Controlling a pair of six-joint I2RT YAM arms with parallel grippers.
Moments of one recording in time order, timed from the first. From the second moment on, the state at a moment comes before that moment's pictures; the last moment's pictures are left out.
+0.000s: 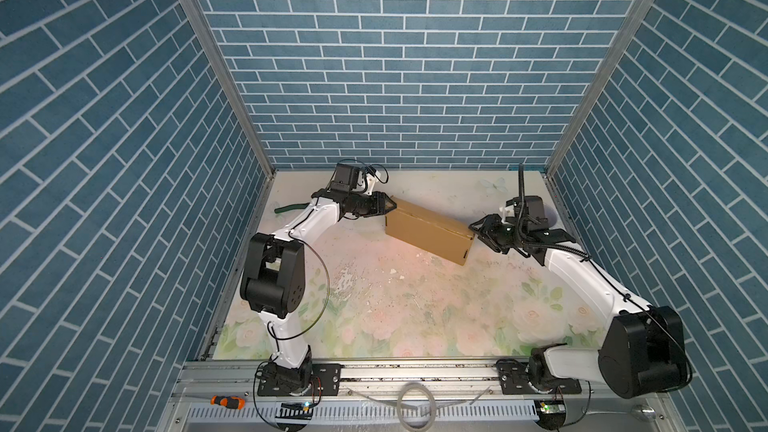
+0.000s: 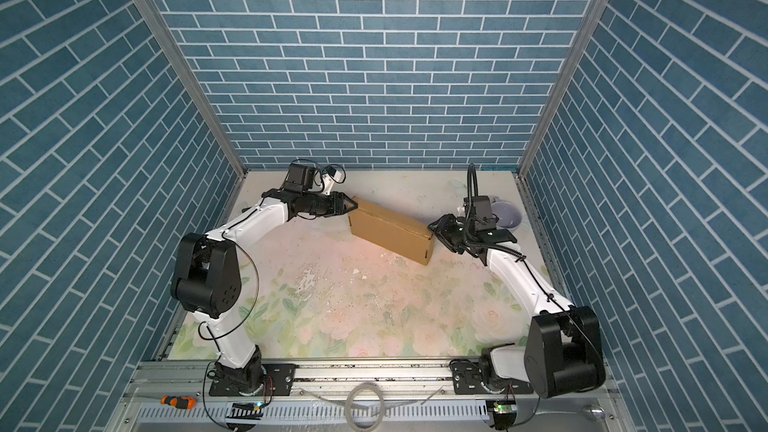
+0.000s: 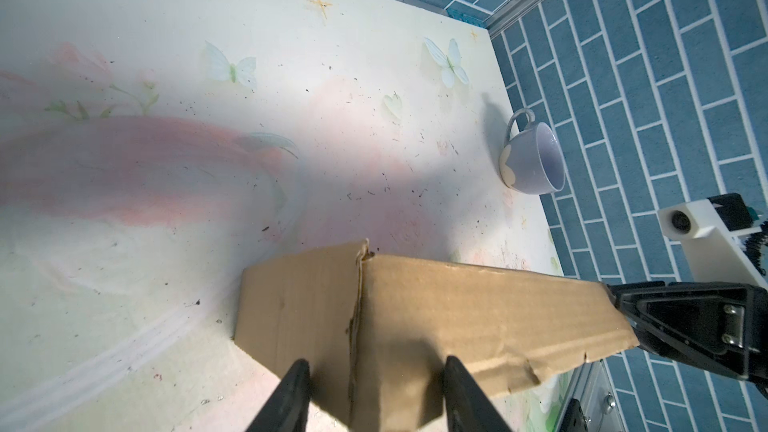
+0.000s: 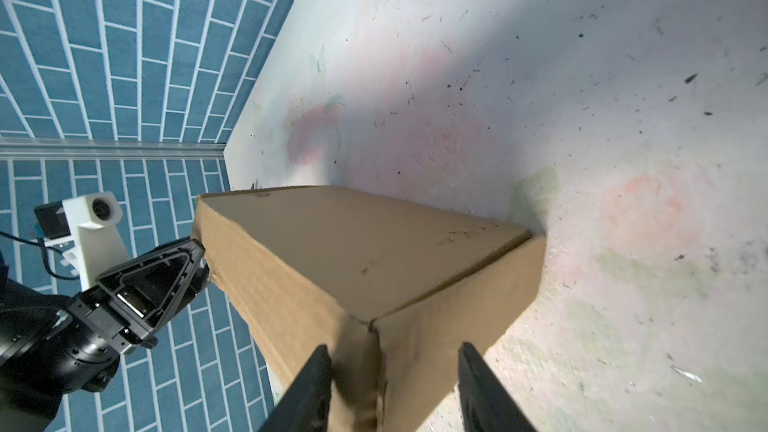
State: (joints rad) left arm -0.28 1.84 1.42 -0.40 0.62 -0.33; right arm 0.25 1.29 0.94 -0.44 -0.45 0.84
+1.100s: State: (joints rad) left arm -0.28 1.84 1.42 -0.39 0.60 -0.33; right arm 0.26 1.30 0.95 -0.47 -0.52 0.76
